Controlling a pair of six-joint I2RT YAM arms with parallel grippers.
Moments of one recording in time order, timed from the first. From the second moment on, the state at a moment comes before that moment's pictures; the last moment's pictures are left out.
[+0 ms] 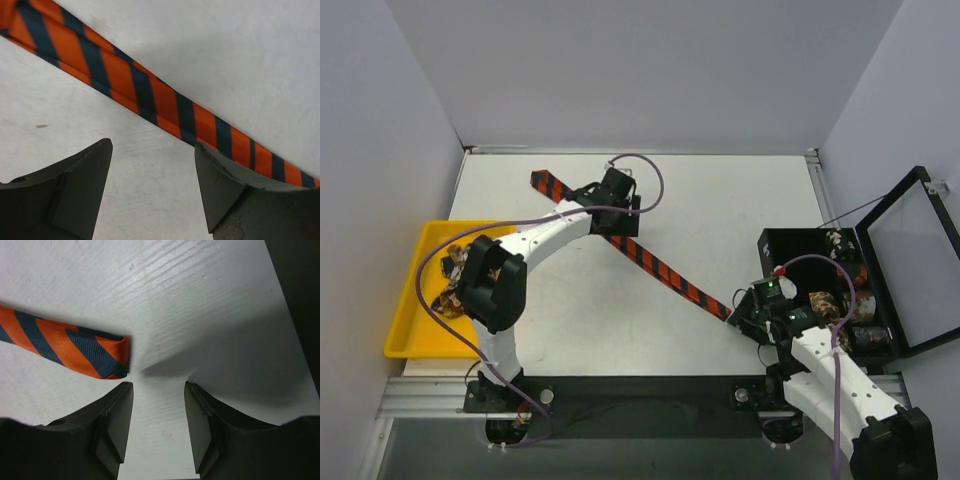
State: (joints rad) left arm -0.60 1.88 1.54 -0.60 -0.21 -0.46; right arm 0.32 0.78 0.32 -0.63 0.08 0.86
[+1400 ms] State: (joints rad) left arm -0.89 1.95 1.43 -0.36 0.20 -0.50; right arm 0.31 0.91 0.27 -0.34 0.05 0.95
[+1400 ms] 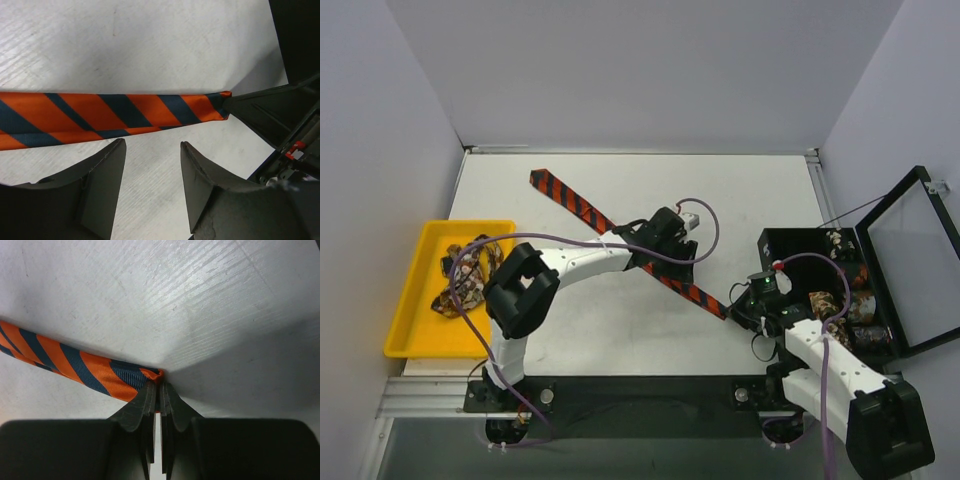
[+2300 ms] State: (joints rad) left arm -0.95 2.06 1.54 -0.49 0.03 -0.48; right arm 0.31 0.93 0.29 -0.36 0.05 0.91
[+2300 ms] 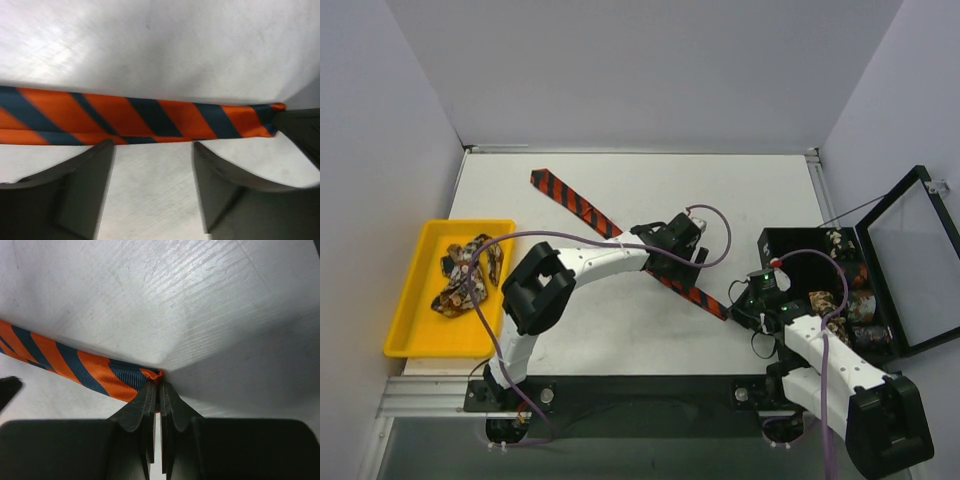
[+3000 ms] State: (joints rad) left arm -0.94 1.96 1.53 -0.61 -0.01 0.47; right arm 0.31 1.05 0.47 -0.58 0.01 0.71
